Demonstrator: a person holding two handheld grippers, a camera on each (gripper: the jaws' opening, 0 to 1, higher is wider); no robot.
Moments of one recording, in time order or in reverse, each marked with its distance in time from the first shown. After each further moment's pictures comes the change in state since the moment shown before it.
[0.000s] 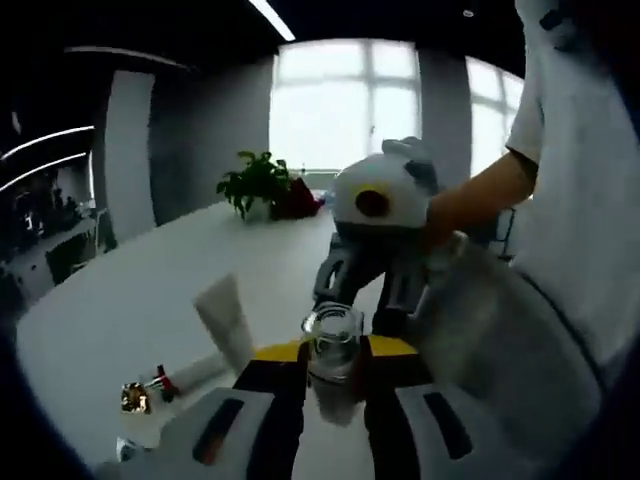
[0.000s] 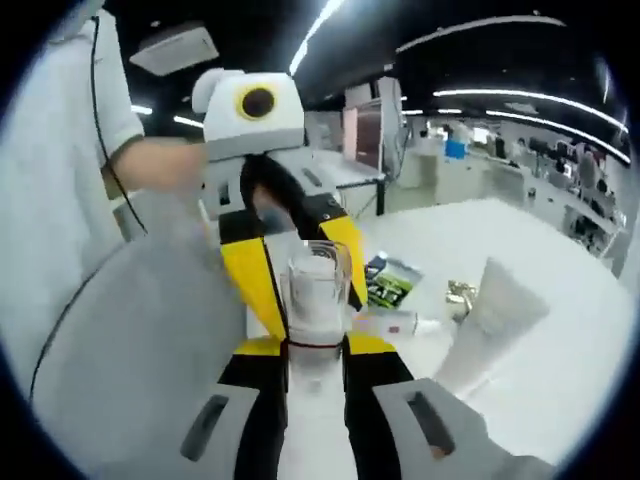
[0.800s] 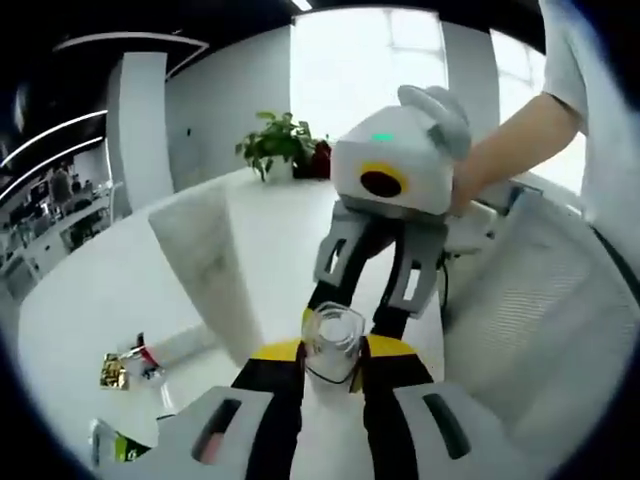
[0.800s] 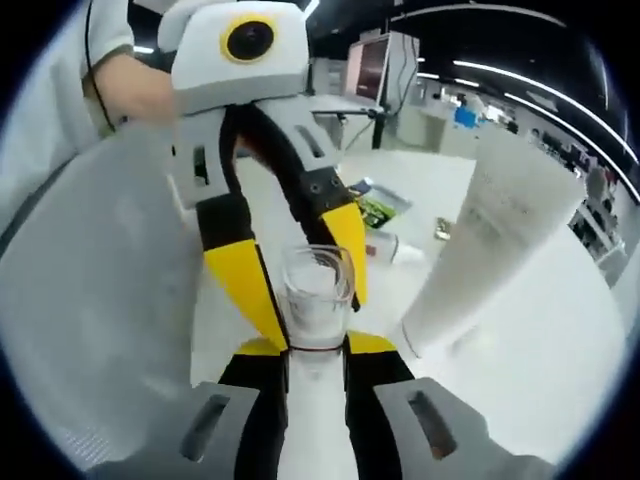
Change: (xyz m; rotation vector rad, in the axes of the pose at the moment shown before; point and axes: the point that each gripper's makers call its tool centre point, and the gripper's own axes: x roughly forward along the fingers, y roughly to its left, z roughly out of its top) left arm 0.058 0.031 -0.064 -0.081 0.062 0.108; right arm 0.020 -0.042 -0.085 -0.060 0.172 0.016
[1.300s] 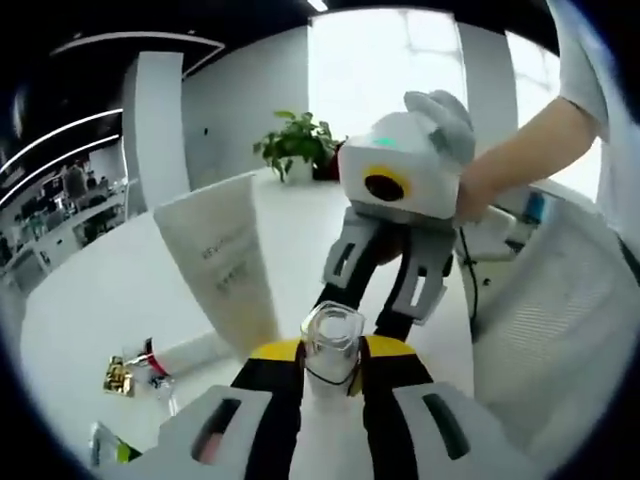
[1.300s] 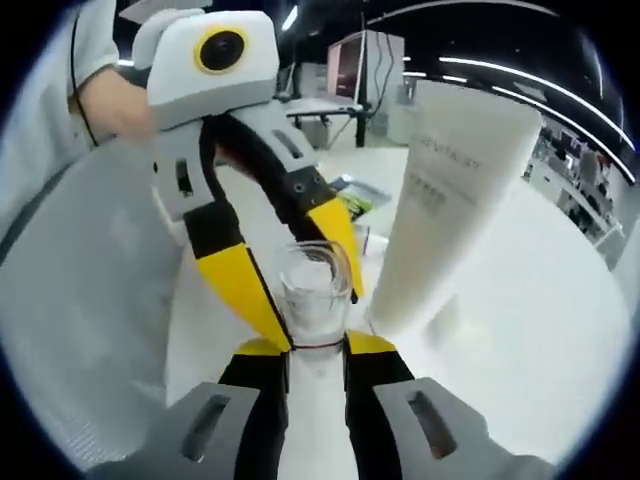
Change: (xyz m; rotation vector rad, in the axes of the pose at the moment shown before) left arm 0.020 0.023 0.005 -0.028 -0.017 0.064; right arm -0.001 -0.030 -0.009 0.064 -0.033 -0.019
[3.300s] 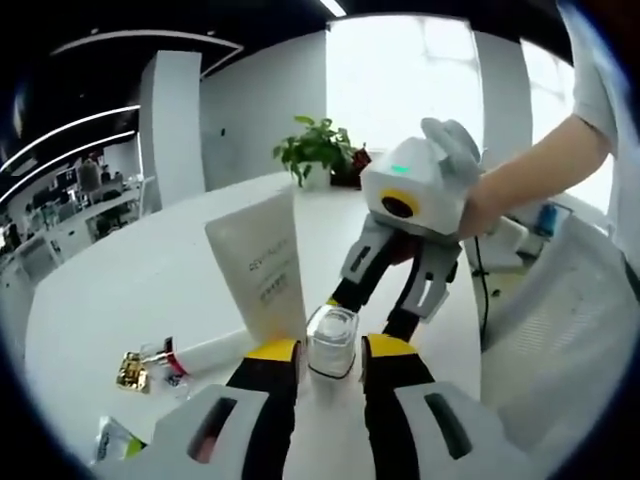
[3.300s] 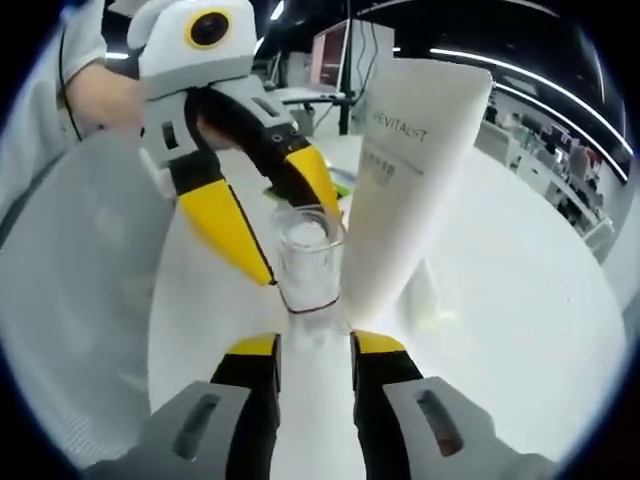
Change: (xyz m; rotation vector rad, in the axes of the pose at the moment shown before) left arm -0.014 0.015 0.008 -0.029 -0.016 0.060; right arm -0.011 -0.015 -0.012 0.007 0.060 -0.068
